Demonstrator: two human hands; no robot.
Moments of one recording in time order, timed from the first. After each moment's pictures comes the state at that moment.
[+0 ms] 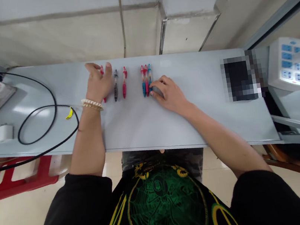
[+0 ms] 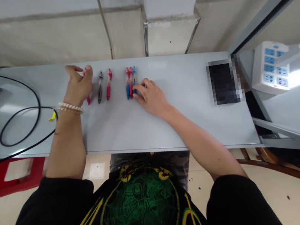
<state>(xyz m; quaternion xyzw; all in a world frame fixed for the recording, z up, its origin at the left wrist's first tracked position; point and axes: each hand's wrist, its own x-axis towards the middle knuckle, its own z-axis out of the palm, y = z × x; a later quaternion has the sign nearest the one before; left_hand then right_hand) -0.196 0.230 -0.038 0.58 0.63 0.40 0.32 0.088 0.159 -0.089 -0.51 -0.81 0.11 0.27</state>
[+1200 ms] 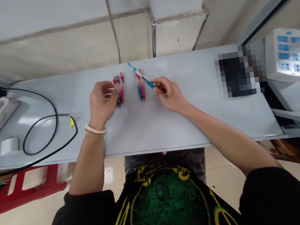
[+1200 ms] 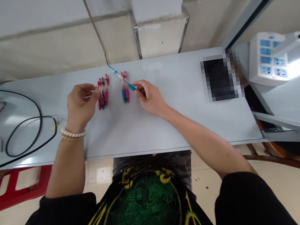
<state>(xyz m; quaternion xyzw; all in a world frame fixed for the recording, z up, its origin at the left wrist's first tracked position) -0.173 0.170 -0.038 0.62 0.59 0.44 0.28 0.093 0.160 -0.088 -0.48 -0.68 0.31 0.46</state>
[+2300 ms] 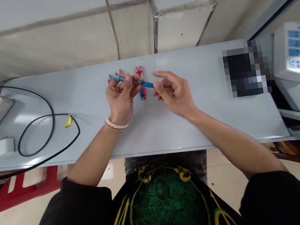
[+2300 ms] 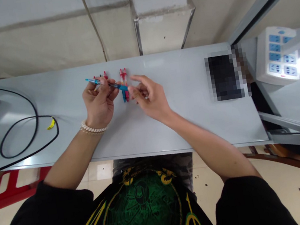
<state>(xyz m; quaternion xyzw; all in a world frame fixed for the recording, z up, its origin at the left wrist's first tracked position) -0.101 0.168 -0.055 0.41 0.36 0.63 0.54 0.082 0.131 -0.052 -0.43 -0.61 0.37 0.55</state>
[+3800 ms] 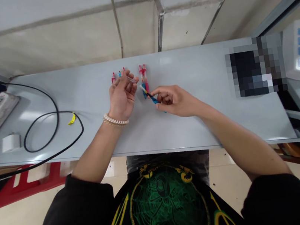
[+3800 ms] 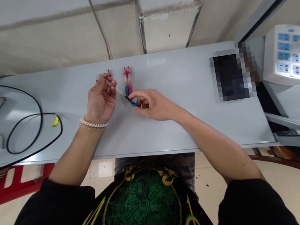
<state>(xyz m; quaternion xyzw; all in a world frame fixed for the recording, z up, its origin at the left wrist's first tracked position) -0.122 0.188 -0.058 0.33 0.41 0.59 0.62 0.098 0.132 -0.042 -0.38 -0.69 0.52 0.32</state>
